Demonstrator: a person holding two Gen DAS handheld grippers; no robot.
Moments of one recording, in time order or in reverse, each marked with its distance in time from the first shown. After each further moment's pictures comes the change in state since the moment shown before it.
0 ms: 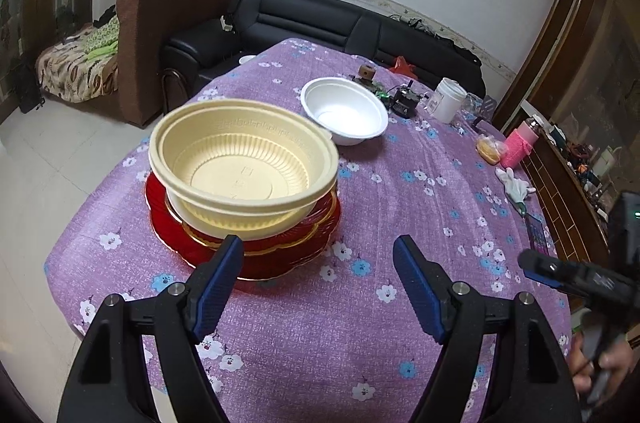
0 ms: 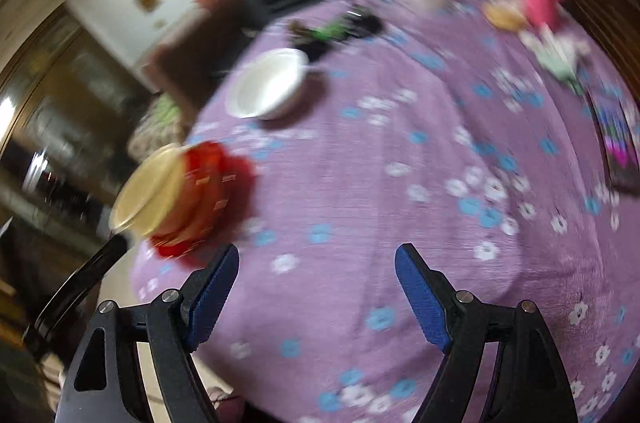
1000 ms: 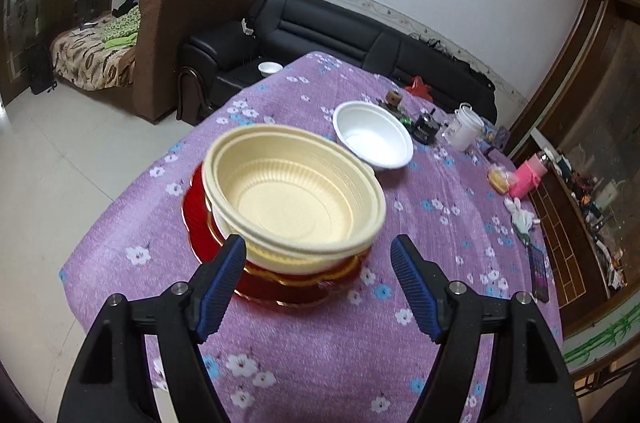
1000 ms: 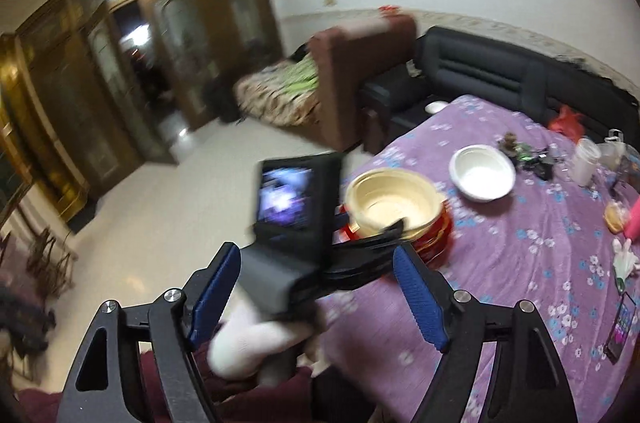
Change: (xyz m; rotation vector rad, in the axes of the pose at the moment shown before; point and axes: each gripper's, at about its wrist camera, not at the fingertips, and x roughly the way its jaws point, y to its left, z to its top) left arm -0.013 0.032 0.020 -0.080 -0.032 0.010; right arm -0.099 0.280 -0.074 -0.662 -0.060 0.217
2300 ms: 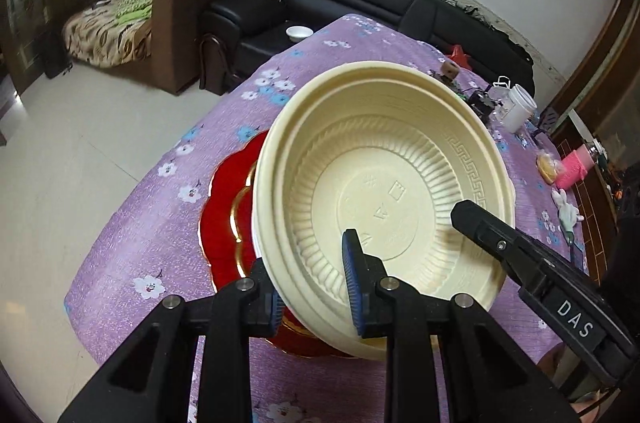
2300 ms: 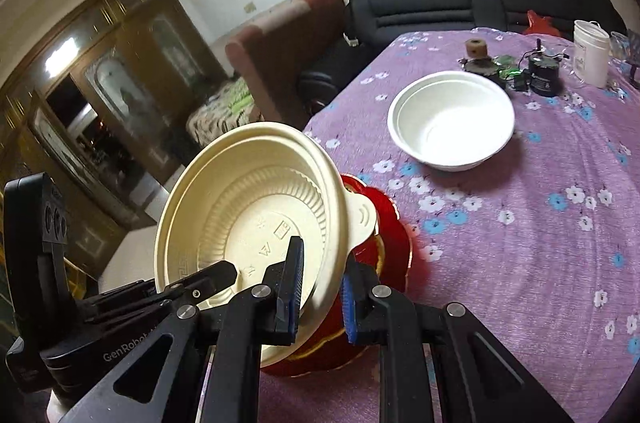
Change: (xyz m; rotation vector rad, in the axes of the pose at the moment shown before) left arm 0.074 0.035 0.032 -0.020 0.140 0.106; right arm 0.209 -0.191 -0.001 0.349 -0.041 -0.041
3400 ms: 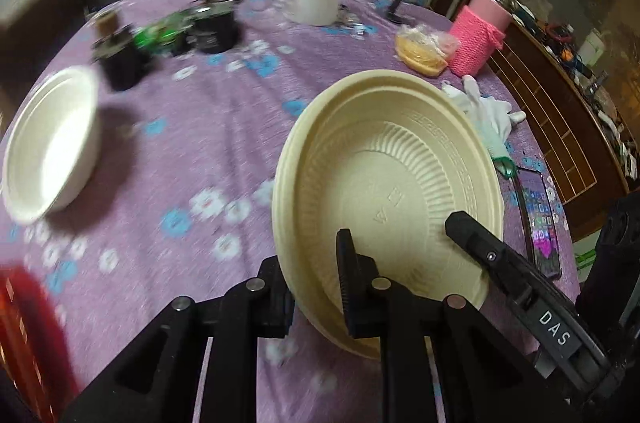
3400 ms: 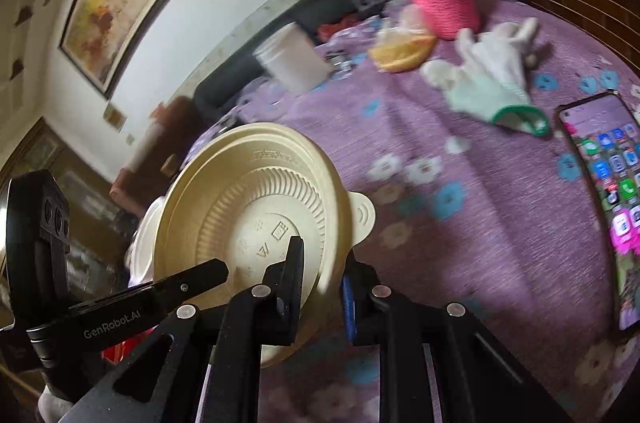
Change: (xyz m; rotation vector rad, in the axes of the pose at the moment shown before) left arm 0.140 -0.336 -0.020 0.423 0.194 -0.182; right arm -0.150 -0.328 -0.048 0.472 -0.272 -0.189
